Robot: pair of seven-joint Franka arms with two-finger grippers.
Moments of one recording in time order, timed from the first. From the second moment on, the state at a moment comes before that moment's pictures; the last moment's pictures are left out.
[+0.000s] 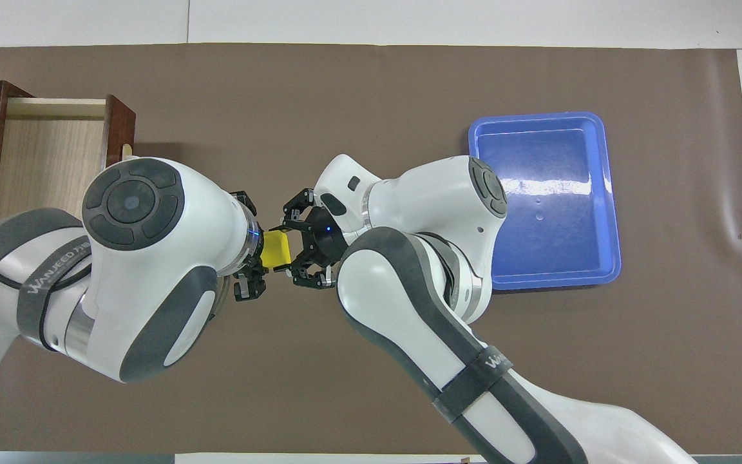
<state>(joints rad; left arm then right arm) -0.48 -0.02 -0.06 -1.91 -0.01 1.89 -2.18 0.57 0.33 0.06 -1.73 1.00 2.24 -1.66</state>
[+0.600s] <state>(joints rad) -0.48 -0.02 -0.05 -1.91 -0.01 1.89 -2.18 0.57 0.33 0.06 -1.72 1.00 2.24 -1.66</state>
